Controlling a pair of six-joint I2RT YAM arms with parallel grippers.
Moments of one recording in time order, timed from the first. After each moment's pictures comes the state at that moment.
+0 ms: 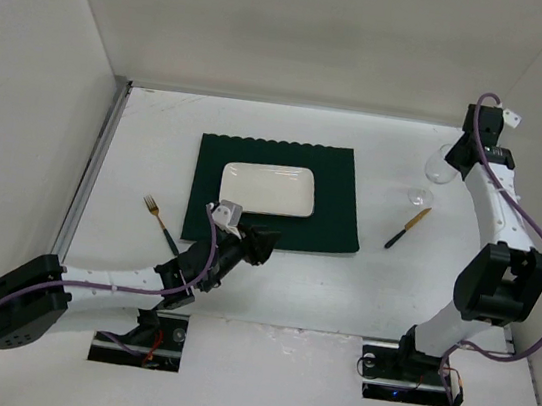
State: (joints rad) left arm -1.06 1.00 0.22 0.77 -0.43 -0.52; right arm -0.09 1.66 1.54 -0.58 0.43 0.38
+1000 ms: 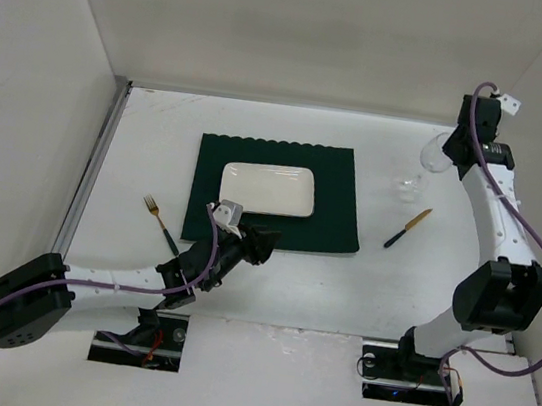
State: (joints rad) left arm -1.05 1.02 0.22 0.78 -0.43 -0.53; right arm -0.02 1.60 1.58 -0.61 0.48 0.36
